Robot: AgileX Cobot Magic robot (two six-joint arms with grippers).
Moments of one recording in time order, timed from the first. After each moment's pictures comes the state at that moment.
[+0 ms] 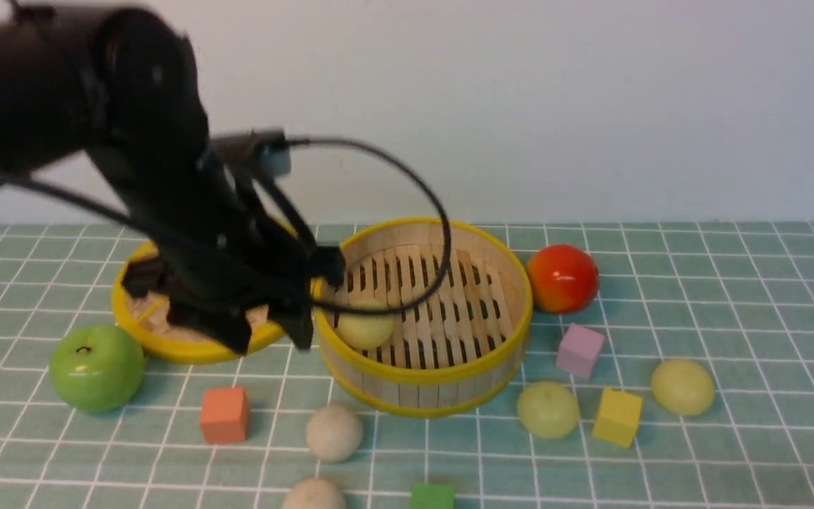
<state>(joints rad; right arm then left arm) -0.02 -0.01 0.02 -0.26 0.39 0.23 -0.42 1.65 -1.33 -0.13 1.03 -0.33</state>
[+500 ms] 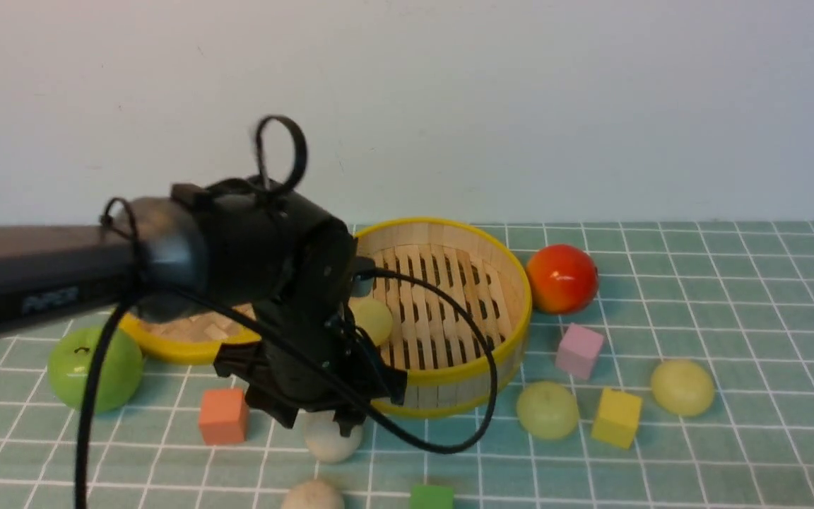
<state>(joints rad) -0.02 -0.01 0.02 -0.26 0.39 0.23 -0.59 1.88 -1.28 0.13 0.83 -0.54</state>
